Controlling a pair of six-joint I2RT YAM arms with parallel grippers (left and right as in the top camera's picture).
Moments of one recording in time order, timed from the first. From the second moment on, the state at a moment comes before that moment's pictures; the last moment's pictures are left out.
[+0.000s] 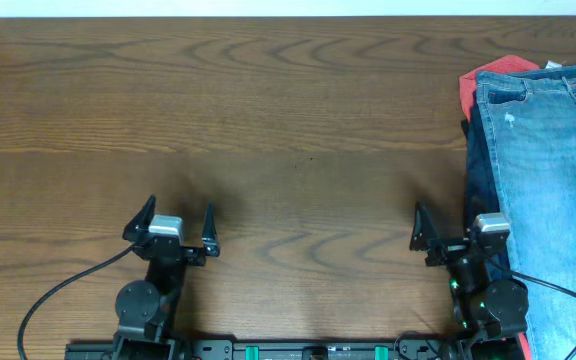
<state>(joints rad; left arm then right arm) -0.14 0.01 0.02 -0.05 0.00 -0.01 0.15 0.01 0.01 -0.07 -0.02 0.19</state>
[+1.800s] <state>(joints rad) -0.14 1.16 1.38 -1.18 0.28 -0.09 -0.25 1.87 1.41 -0.80 0.04 0.30</state>
